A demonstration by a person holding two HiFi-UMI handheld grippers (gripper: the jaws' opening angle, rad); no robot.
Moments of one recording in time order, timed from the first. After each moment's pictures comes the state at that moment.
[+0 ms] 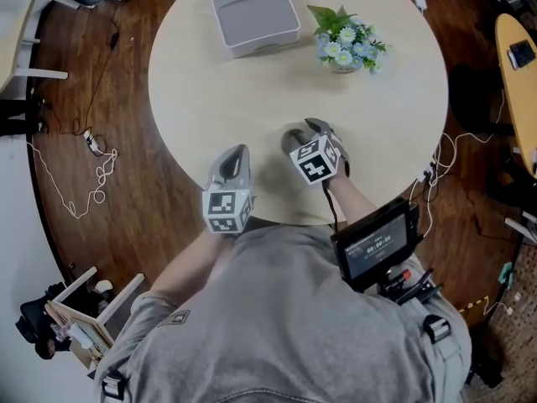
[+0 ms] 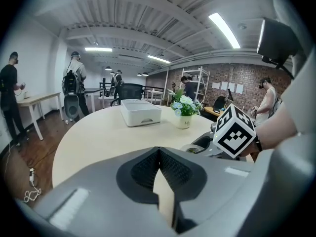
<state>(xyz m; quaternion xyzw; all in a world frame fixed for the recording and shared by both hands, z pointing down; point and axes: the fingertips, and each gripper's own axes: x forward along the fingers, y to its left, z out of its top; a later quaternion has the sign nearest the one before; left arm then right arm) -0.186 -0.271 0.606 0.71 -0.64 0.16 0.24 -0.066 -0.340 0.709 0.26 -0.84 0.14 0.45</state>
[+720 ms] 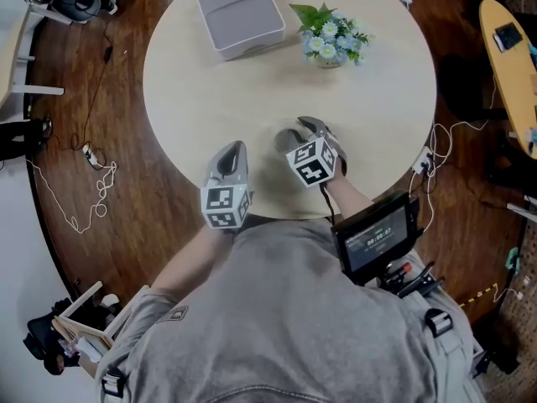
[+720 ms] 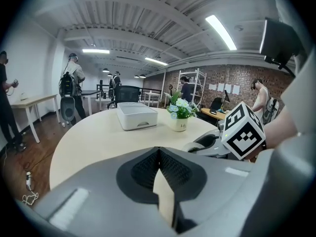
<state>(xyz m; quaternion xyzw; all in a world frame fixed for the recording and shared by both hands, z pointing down) -0.181 -0.275 0.595 0.73 -0.63 0.15 0.23 -0.060 -0.340 0.676 0.31 -0.85 0.10 0.42</state>
